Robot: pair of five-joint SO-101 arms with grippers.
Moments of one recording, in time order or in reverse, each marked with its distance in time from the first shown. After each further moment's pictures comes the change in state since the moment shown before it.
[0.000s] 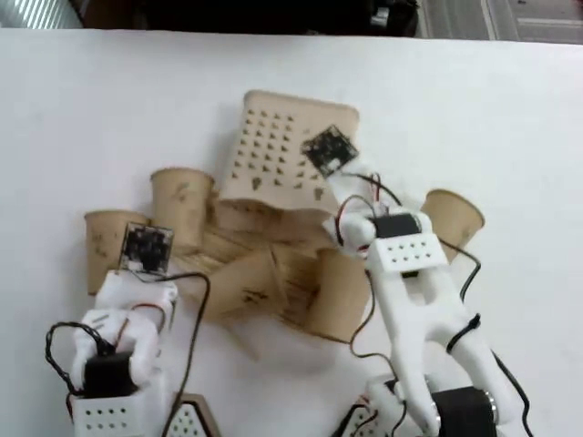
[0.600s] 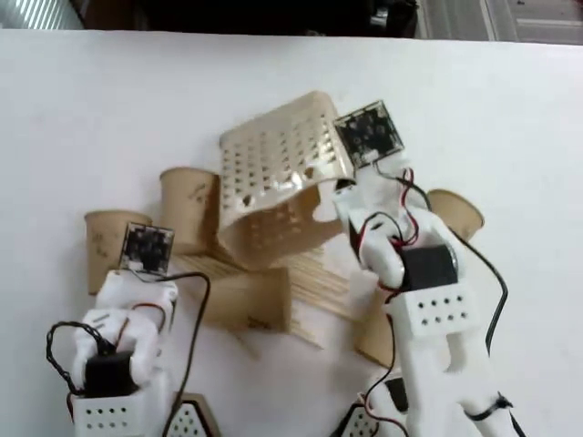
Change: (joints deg) left arm 0.0 0.0 0.0 0.0 0.0; right arm -0.1 -22.5 -6.4 7.8 -9.9
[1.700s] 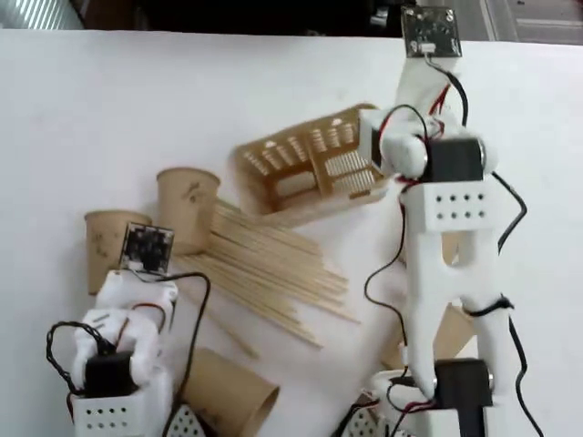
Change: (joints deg) left arm 0.0 0.0 0.0 0.0 0.0; right arm 6.1 33.5 -44.3 21.3 -16.5
